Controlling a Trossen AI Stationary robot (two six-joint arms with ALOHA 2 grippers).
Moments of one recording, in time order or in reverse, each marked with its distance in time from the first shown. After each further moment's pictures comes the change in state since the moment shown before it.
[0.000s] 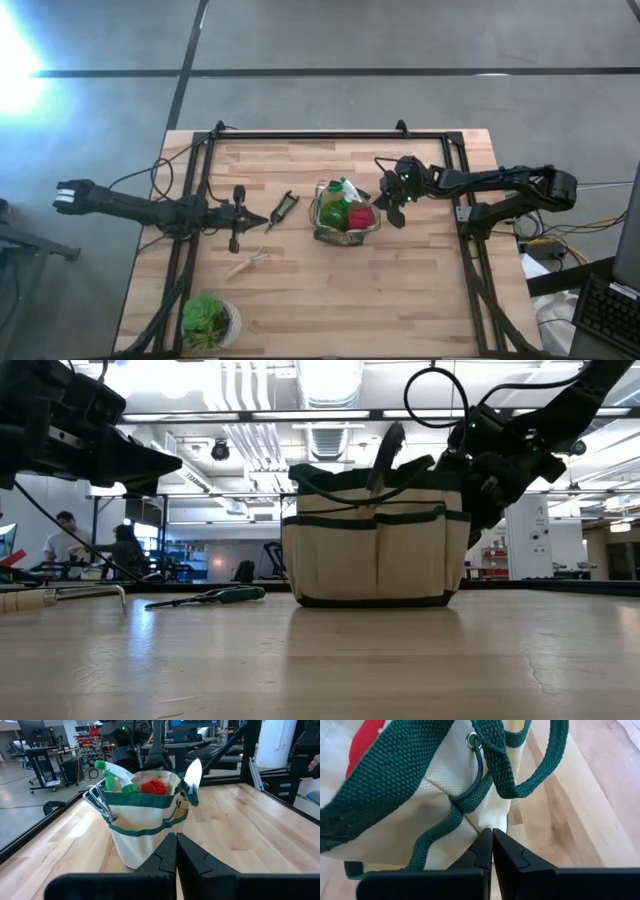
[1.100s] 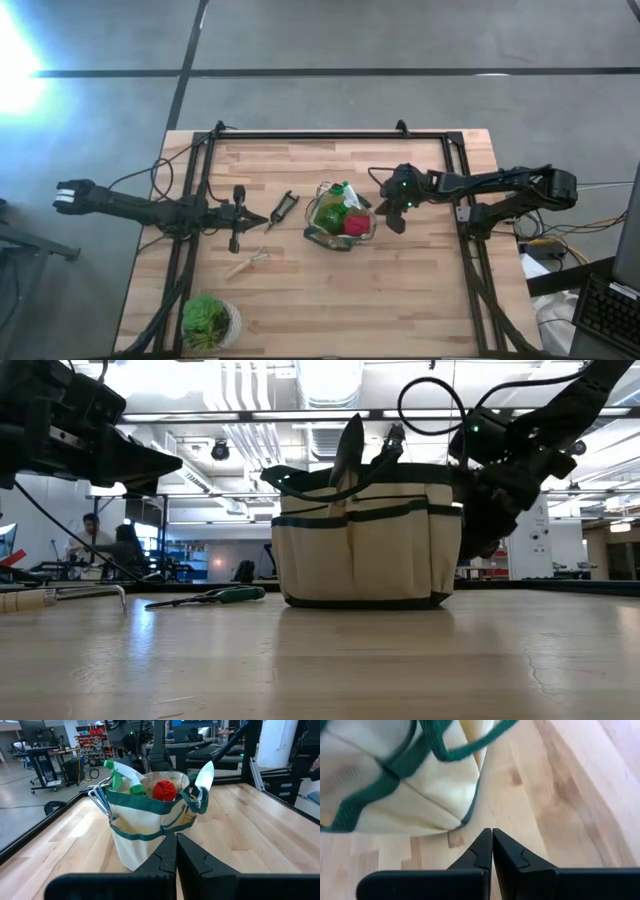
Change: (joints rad) left arm 0.000 0.000 0.000 0.001 -0.004 0.000; right arm 0.070 -0.001 -0.001 -0.122 0.115 0.093
